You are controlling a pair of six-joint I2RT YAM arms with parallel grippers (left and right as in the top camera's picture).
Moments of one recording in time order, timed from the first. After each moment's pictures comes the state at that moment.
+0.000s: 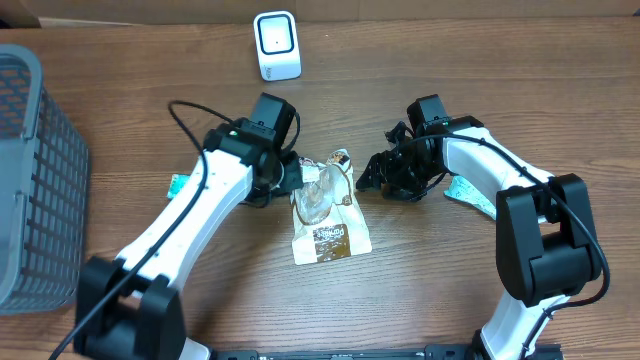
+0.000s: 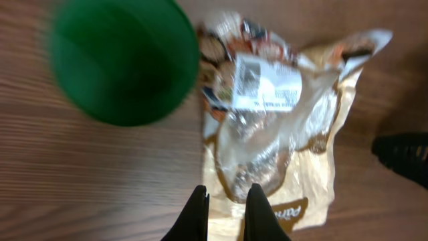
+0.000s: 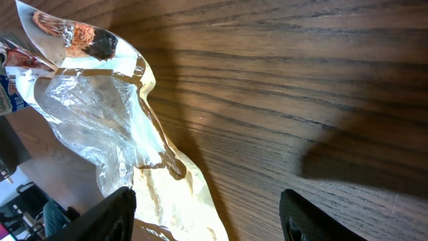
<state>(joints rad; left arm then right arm) -0.40 1.65 1.29 -0.95 0.05 -0.59 0.24 1.95 1.24 -0.77 -0.58 0.33</state>
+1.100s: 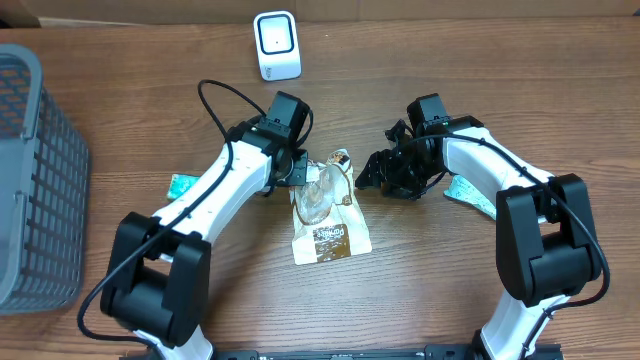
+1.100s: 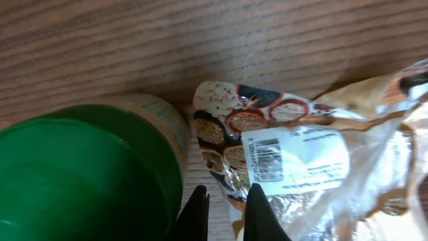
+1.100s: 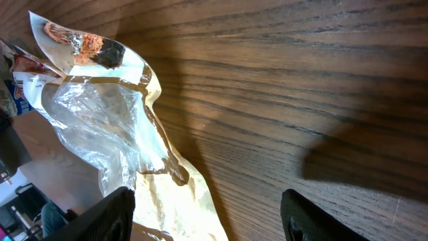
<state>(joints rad) -0.42 1.83 1.28 -0.76 -0.06 -0.34 0.24 1.95 1.24 -0.75 -0.58 0.33</state>
